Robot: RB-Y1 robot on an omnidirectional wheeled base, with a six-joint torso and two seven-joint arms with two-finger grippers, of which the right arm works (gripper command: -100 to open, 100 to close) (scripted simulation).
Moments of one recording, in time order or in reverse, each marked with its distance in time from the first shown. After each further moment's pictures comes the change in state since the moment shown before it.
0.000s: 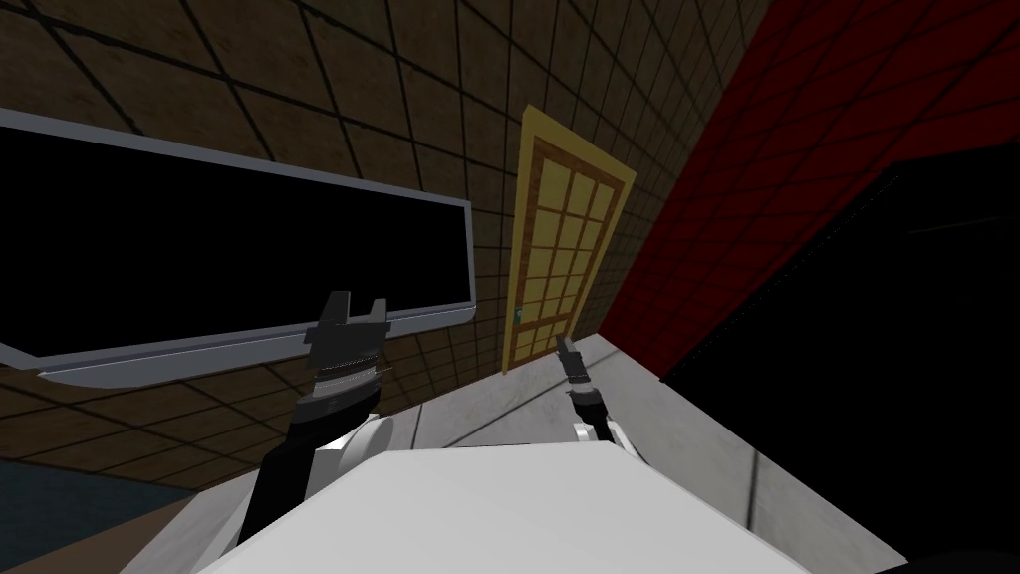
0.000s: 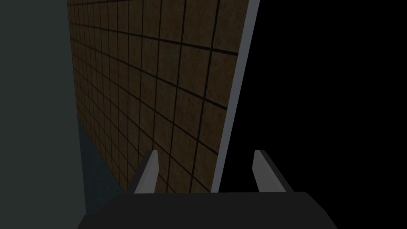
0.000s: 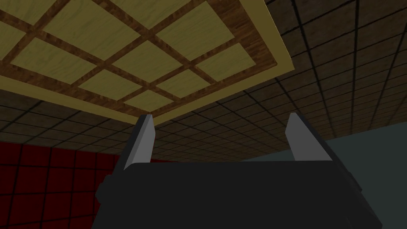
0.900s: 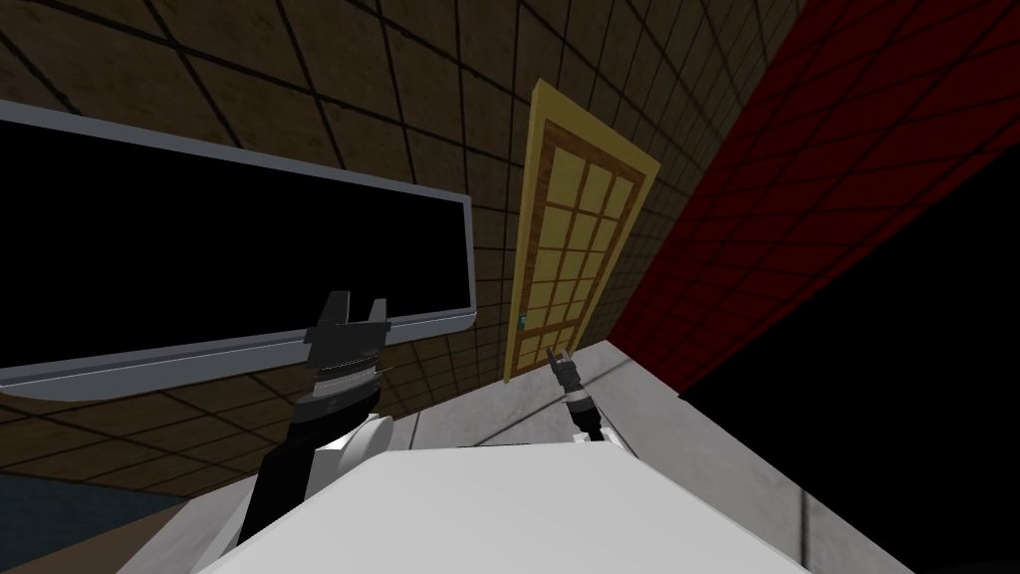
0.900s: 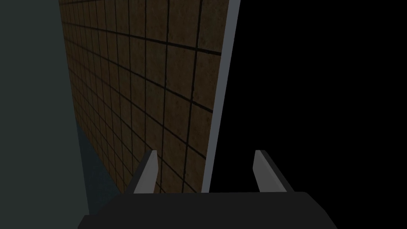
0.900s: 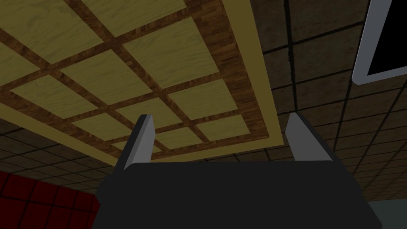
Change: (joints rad) arm -0.071 -0.019 -0.019 0.271 0.093 -0.059 0.196
